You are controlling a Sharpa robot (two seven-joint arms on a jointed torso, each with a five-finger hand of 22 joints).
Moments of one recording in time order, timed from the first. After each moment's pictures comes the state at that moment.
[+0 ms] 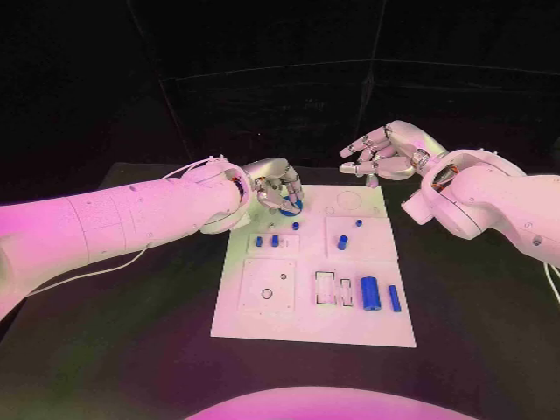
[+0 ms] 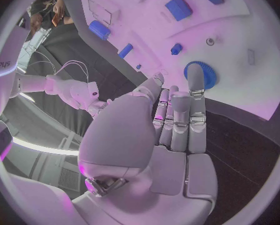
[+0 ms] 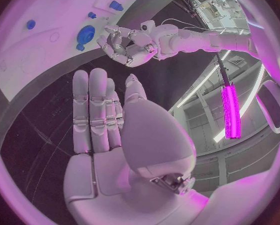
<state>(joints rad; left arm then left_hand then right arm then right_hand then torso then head) 1.30 -0.58 -0.16 1.22 -1.09 -0.21 0.03 1.47 -0.09 0.19 0.07 0.13 0.86 0.16 0.40 0.11 0.90 0.10 0.50 0.24 1.28 0.01 1.08 0.83 0.17 1.23 0.11 0.59 0.56 1.31 -0.77 -0.04 1.45 -0.88 -0.34 0.09 1.49 0.04 -0.26 0.21 0.30 0.93 0.15 0.10 0.07 1.14 0.06 0.60 0.58 1.40 -0.01 0.63 0.57 0.17 1.07 0.10 0.81 0.56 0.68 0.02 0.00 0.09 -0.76</state>
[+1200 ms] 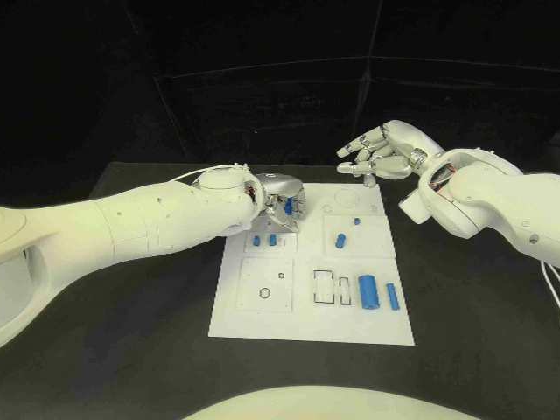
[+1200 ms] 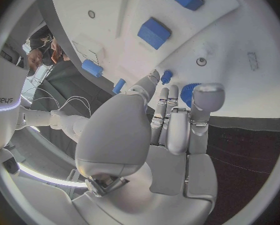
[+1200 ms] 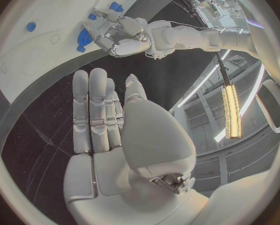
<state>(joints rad) 1.27 -0.50 -0.16 1.12 -1.40 -0.09 0.07 1.40 -0.12 0.21 0.03 0.12 0.96 0.15 0.26 0.07 0.98 0.09 0.38 0.08 1.47 0.00 1.38 1.17 0.14 1.43 0.09 0.96 0.92 1.31 -0.76 -0.04 1.45 -0.88 -0.33 0.09 1.49 0.04 -0.26 0.21 0.30 0.93 0.15 0.10 0.07 1.14 0.06 0.60 0.58 1.40 -0.01 0.62 0.57 0.17 1.07 0.10 0.81 0.56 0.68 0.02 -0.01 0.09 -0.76</state>
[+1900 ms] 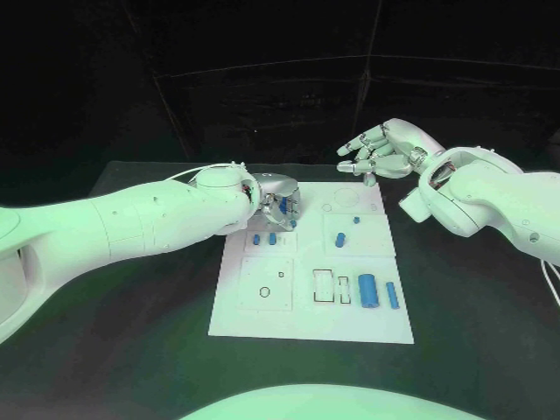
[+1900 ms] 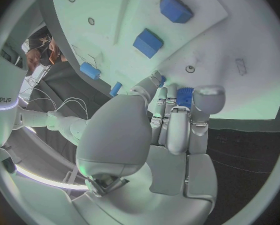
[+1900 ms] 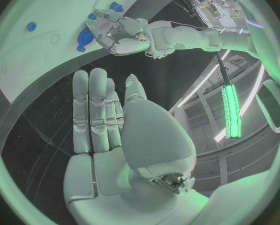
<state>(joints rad) 1.27 -0.51 -0.16 1.13 -1.41 -0.06 0.03 1.40 -0.11 0.23 0.02 0.12 0.98 0.15 0.25 0.07 1.00 0.09 0.37 0.07 1.47 0.00 1.38 1.16 0.14 1.43 0.10 0.98 0.93 1.31 -0.76 -0.04 1.45 -0.88 -0.33 0.09 1.49 0.04 -0.26 0.21 0.30 0.93 0.15 0.10 0.07 1.14 0.06 0.60 0.58 1.40 -0.01 0.62 0.57 0.17 1.07 0.10 0.81 0.56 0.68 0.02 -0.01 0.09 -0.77</state>
